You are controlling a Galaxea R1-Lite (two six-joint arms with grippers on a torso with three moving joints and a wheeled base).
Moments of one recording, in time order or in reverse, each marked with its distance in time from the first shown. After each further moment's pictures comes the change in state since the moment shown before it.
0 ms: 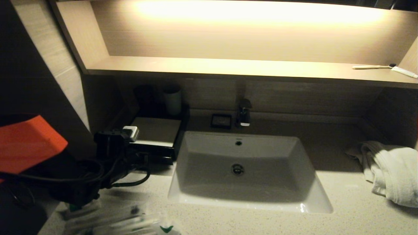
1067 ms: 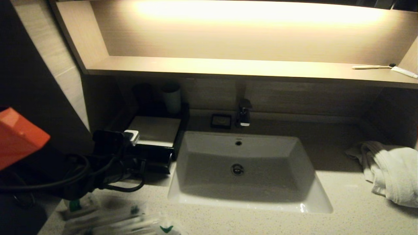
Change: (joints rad) left arm 0.000 -0.085 -0.032 0.291 -0.001 0.051; right arm 0.000 0.000 0.000 0.000 0.000 0.000
